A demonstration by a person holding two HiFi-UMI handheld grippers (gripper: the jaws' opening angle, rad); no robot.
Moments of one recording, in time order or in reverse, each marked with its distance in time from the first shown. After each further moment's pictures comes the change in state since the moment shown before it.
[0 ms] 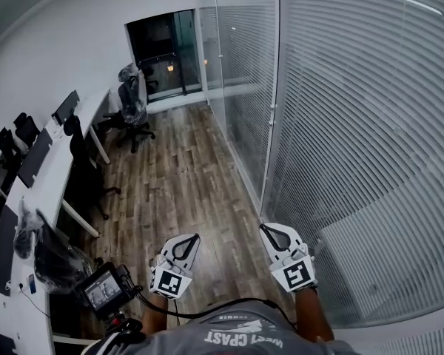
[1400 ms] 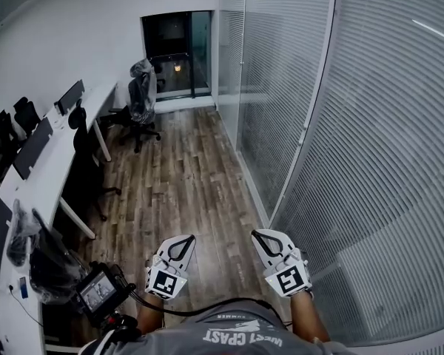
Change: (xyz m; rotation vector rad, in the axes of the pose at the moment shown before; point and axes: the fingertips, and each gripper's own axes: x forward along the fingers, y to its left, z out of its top) left arm 0.014 0.147 -0.125 -0.072 -0.002 0.062; right arm 0.197 0.038 0.006 -0.073 -0.007 0.120
